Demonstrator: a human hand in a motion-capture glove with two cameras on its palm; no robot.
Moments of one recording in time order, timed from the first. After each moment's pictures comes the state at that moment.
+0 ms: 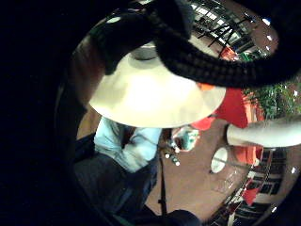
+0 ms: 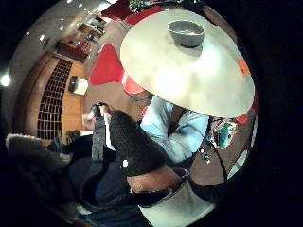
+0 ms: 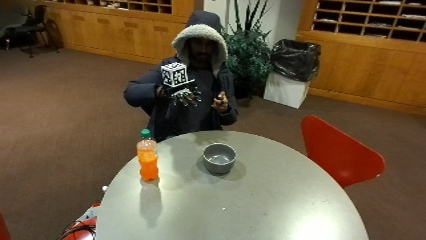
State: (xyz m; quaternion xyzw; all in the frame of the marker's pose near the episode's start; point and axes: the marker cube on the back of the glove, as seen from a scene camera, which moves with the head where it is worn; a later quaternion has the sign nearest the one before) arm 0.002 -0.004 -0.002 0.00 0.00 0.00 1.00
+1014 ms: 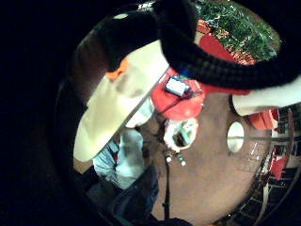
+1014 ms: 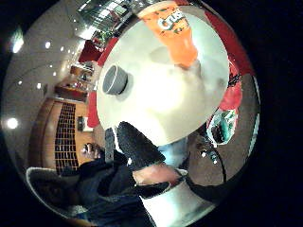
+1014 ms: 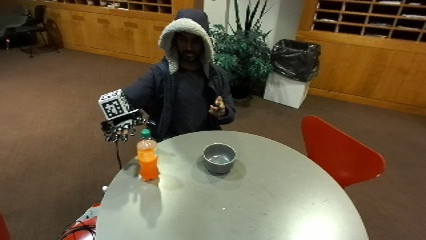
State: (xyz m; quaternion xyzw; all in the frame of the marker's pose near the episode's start) arm 0.290 -0.021 0.040 0.03 -0.08 0.21 0.97
